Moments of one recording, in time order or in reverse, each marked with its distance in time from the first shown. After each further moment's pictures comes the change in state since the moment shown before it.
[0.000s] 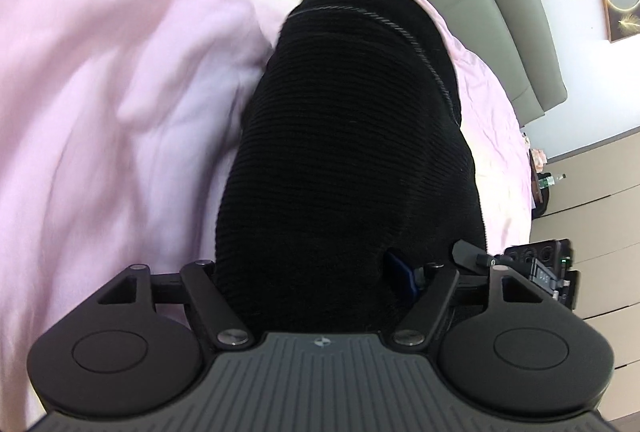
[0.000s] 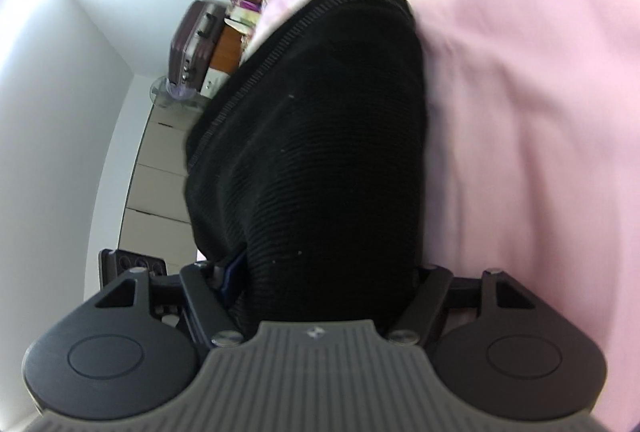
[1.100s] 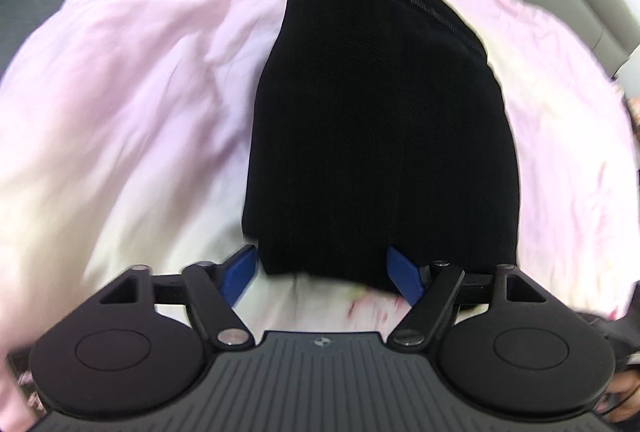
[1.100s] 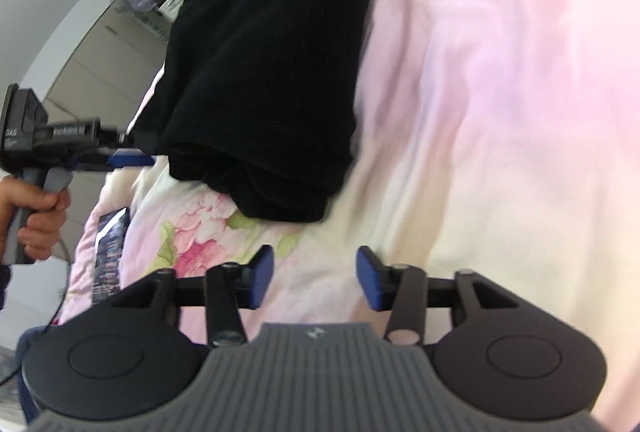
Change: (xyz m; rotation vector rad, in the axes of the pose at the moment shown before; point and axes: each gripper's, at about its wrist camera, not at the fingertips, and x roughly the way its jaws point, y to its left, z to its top) left arm -0.052 -0.088 -0.097 0.137 -0.013 0.479; right arm -0.086 0.035 -0.101 -0.356 0.026 -0.380
